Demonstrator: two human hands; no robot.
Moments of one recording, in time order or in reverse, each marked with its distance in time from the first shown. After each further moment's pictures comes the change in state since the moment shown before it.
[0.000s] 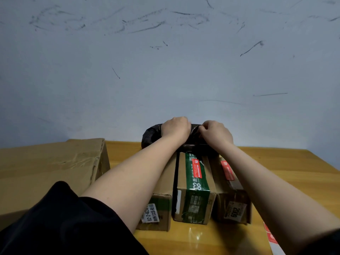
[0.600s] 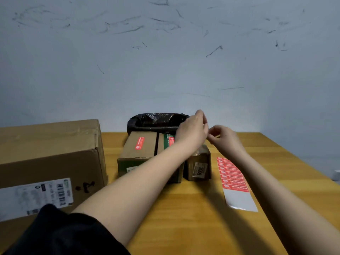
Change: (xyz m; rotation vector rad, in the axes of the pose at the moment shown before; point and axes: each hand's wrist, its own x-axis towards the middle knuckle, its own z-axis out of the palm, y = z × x) left_hand -0.142 0.098 -0.042 -0.433 0.026 0.246; right_hand -0.150 0.061 -0.086 0.137 0.069 -0.026
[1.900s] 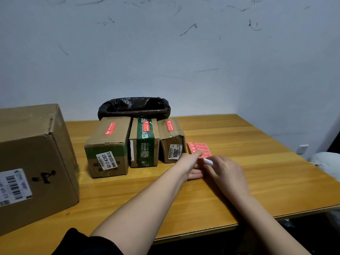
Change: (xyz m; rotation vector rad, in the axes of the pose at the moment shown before) left_hand -0.072 0.006 0.125 -0.995 -0.523 -0.879; right_hand -0.120 0.112 0.015 -0.446 0.116 -0.096
